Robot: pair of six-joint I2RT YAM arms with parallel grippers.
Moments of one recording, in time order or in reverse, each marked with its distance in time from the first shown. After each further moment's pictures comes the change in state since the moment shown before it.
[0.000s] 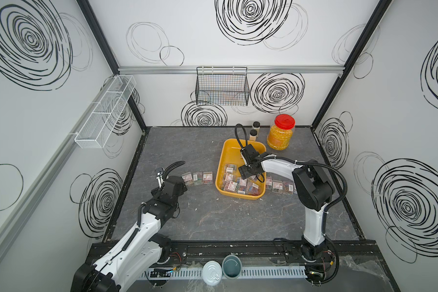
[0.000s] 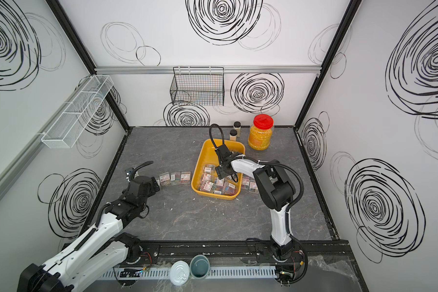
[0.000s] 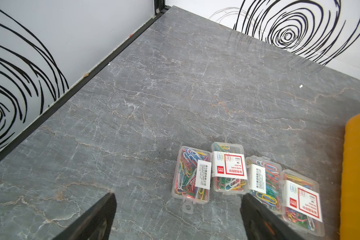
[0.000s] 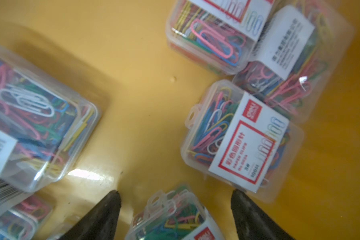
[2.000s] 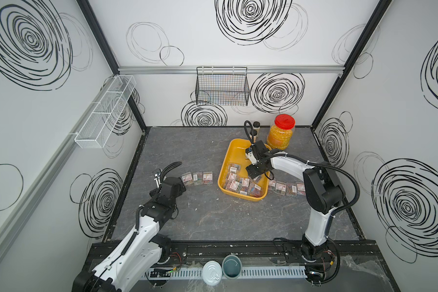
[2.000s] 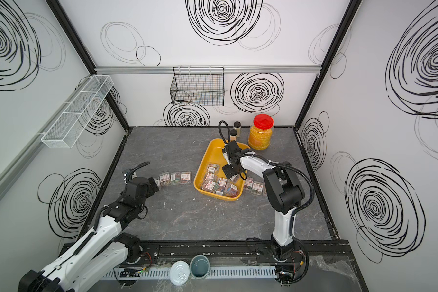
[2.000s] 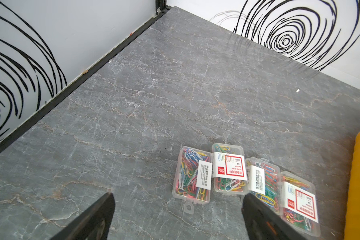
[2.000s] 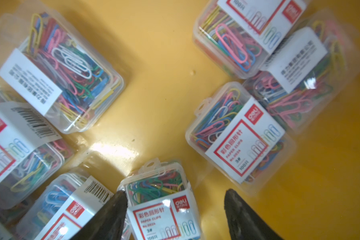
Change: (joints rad) left arm 0.033 -0.045 -0.024 0.011 0.037 0.002; right arm -0.076 -0.087 -0.026 -0.102 -0.127 -0.188
